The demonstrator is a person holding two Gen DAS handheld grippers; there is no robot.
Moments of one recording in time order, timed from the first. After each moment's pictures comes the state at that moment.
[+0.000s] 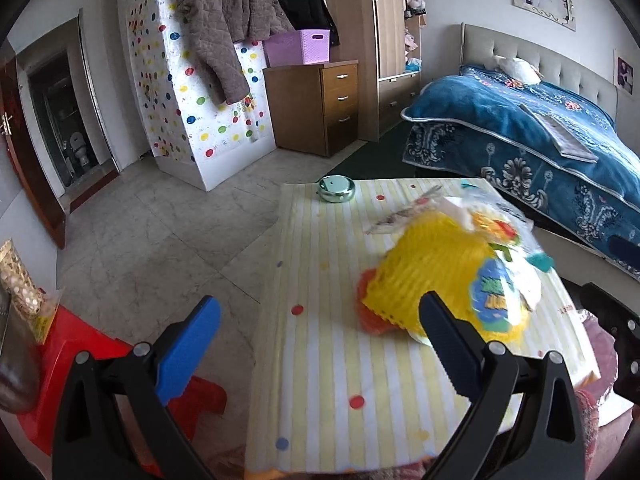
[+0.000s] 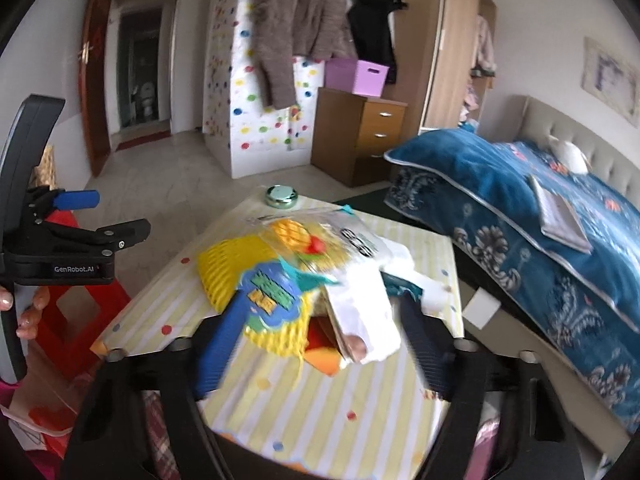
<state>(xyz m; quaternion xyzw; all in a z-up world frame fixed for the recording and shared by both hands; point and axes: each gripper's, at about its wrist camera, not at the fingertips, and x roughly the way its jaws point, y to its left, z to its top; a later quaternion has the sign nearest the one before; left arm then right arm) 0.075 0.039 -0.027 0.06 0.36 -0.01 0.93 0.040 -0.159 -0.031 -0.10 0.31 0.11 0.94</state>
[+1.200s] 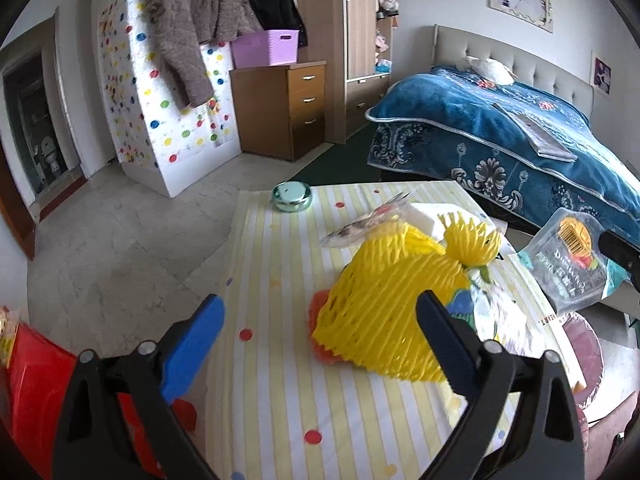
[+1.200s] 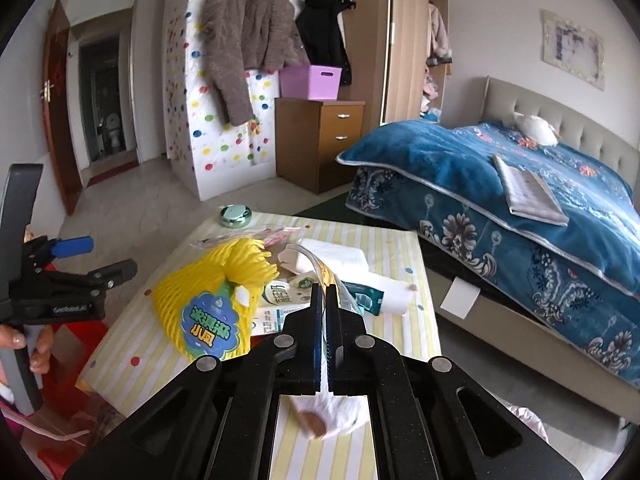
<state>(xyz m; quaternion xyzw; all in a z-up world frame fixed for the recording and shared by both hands) 0.103 0.002 -0.037 0.05 0.35 -0.08 0.93 0.053 -0.221 -0.026 -0.03 0.29 0.04 0.96</state>
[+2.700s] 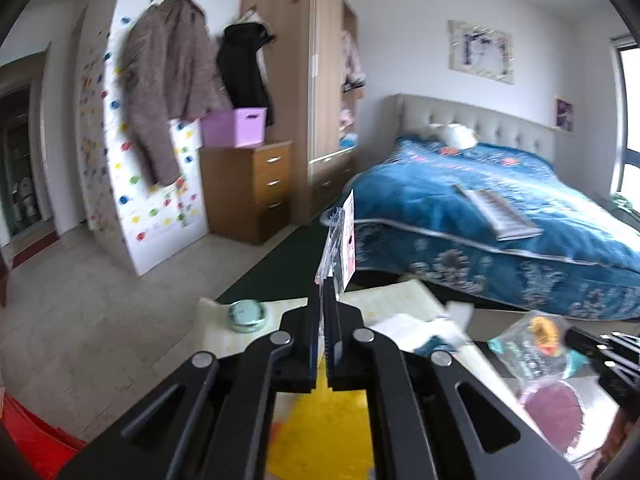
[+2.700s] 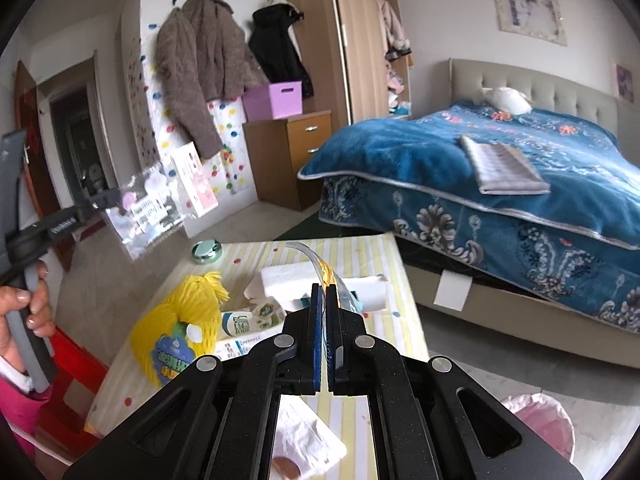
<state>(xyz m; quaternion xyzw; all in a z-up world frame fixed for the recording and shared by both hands) 0.119 -0.044 0.040 0.03 0.22 -0.15 0.96 0.046 -0.285 -0.022 0.06 0.26 0.01 0.96</state>
